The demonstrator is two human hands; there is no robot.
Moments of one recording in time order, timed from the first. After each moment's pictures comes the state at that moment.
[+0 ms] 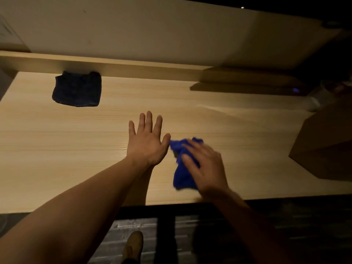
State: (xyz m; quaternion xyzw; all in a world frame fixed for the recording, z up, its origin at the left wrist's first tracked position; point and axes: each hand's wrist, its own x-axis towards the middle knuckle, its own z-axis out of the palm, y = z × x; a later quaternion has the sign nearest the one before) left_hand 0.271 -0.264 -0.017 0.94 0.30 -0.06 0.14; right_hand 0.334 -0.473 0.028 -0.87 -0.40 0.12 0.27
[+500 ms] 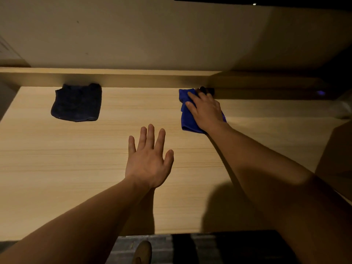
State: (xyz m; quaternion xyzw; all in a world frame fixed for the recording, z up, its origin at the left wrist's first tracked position) left_hand 0.275 -0.265 -0.021 0.94 0.31 -0.06 0.13; right_hand 0.529 -0.312 -0.007 -0.90 -0.41 0.09 0.10
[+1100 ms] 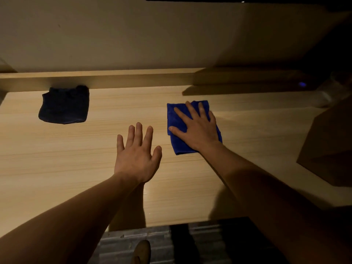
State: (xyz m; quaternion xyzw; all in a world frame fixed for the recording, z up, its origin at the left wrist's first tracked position) left_hand 0.277 -0.260 -0.023 0.94 0.32 -0.06 0.12; right_hand 0.485 -0.369 -0.020 -0.90 -0.42 0.11 0.04
